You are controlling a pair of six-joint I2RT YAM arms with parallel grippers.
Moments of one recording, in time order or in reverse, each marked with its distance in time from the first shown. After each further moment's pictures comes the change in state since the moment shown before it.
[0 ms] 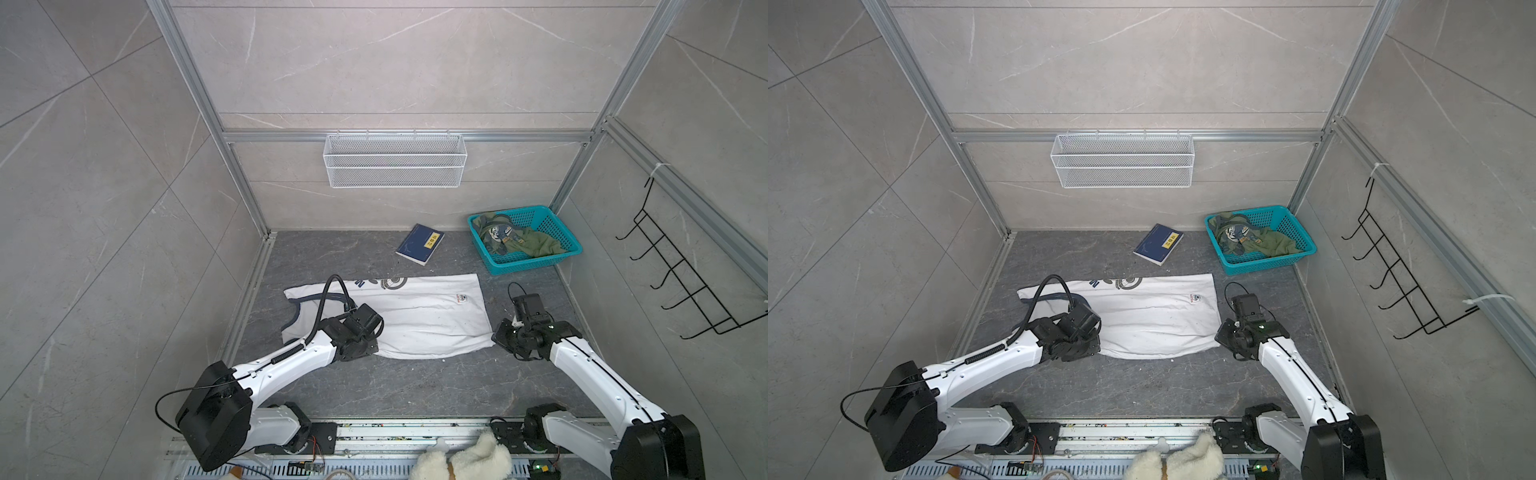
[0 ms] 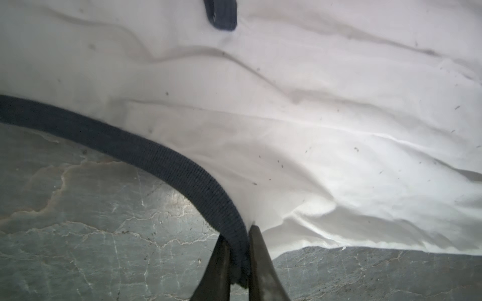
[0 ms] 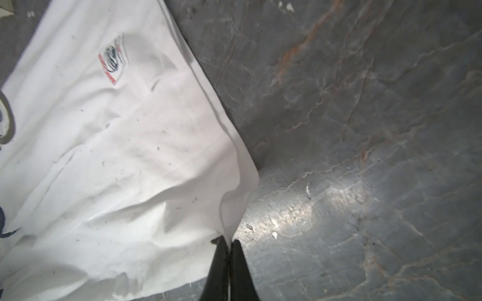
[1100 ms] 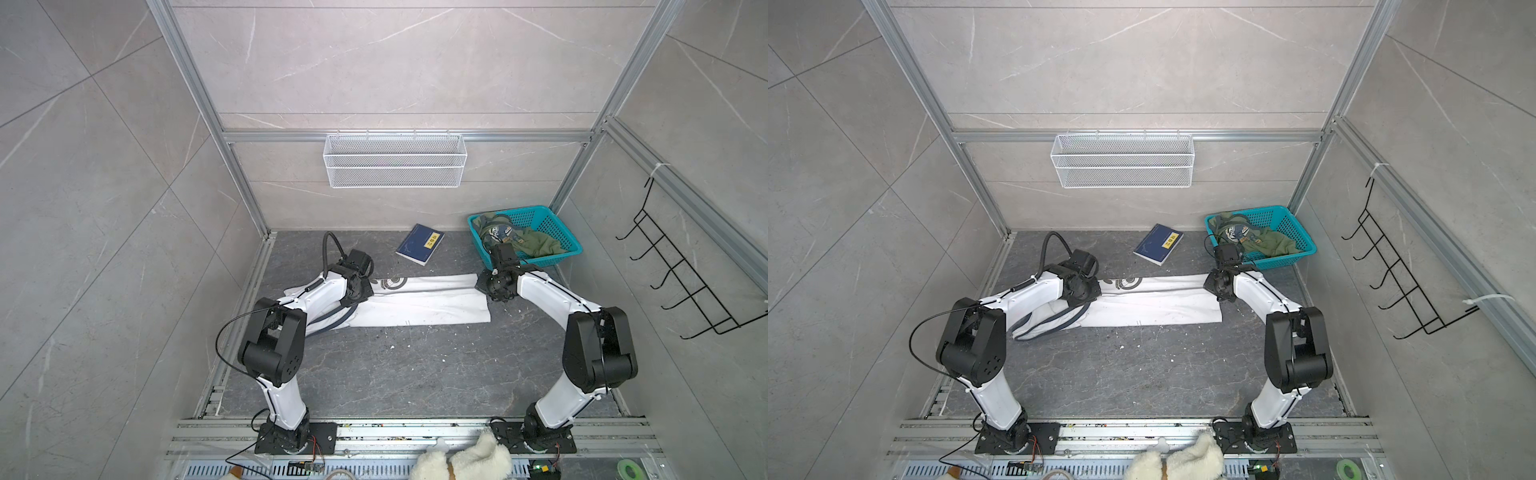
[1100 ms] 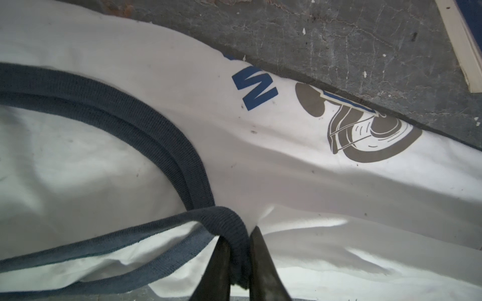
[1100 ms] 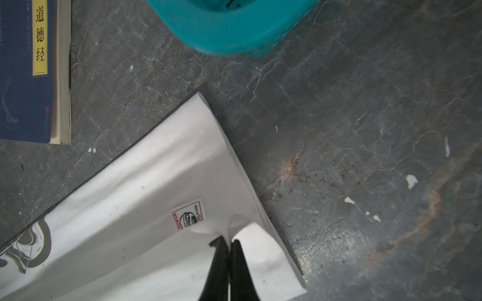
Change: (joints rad) left arm 0.328 0.509 0.480 0.055 0.060 0.200; right arm 0.000 0.628 0.521 0.147 0.132 -0.047
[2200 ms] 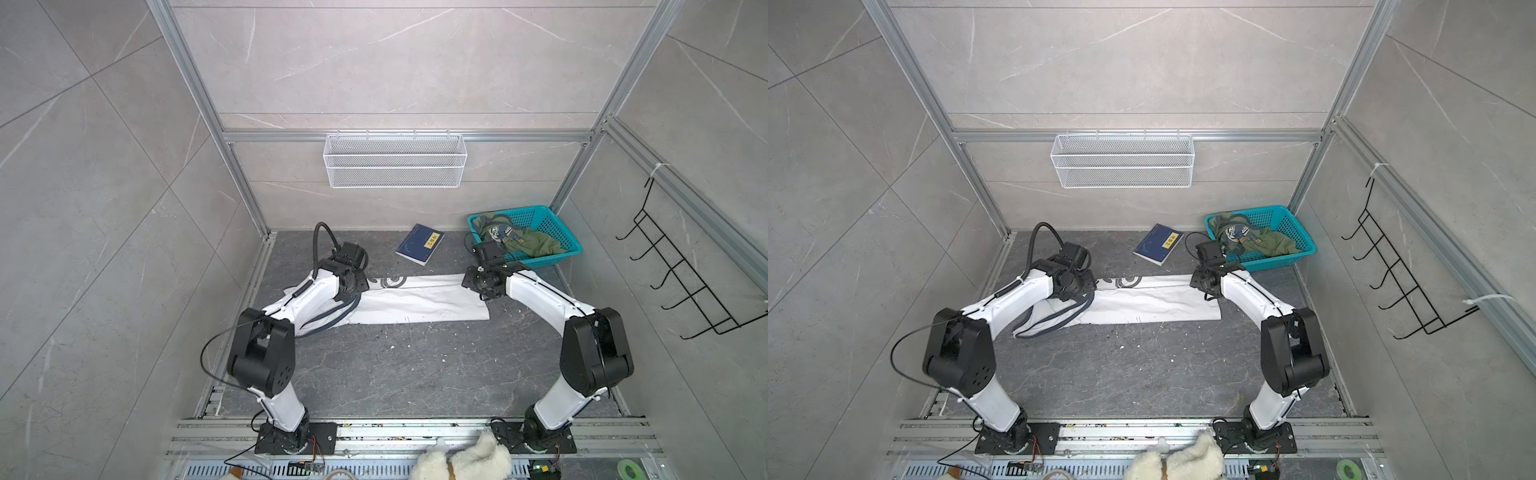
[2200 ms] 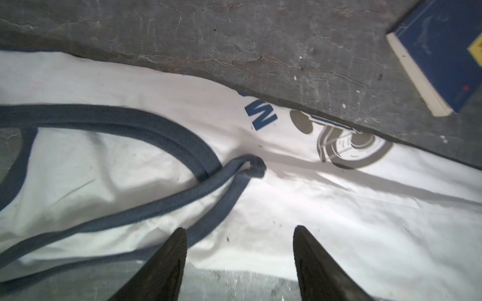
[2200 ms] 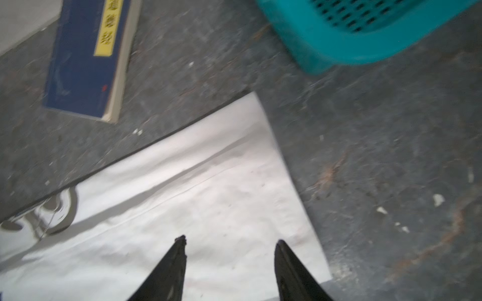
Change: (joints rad) left arm -0.002 -0.159 -0.018 -0.049 -0.077 0.052; right arm 0.159 -0.033 0.026 0.013 0.068 -0.049
